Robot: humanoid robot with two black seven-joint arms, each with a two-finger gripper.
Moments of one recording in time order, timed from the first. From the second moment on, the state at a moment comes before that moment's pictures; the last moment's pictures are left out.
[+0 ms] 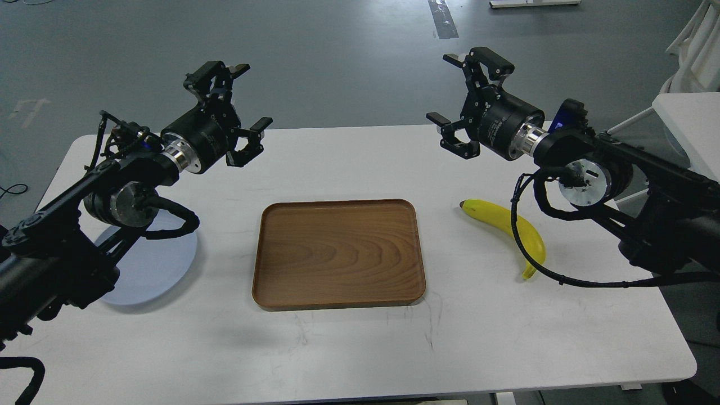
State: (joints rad) left arm -0.73 0.39 -0.79 -1.09 0.22 -0.13 -0.05; right arm 0.93 -0.51 0.43 1.17 0.01 0.10 0.11
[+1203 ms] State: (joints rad) left arm -0.70 0.40 -0.79 -1.08 0.21 -0.15 -0.05; right arm 0.97 -0.50 0.43 1.16 0.01 0.09 0.10
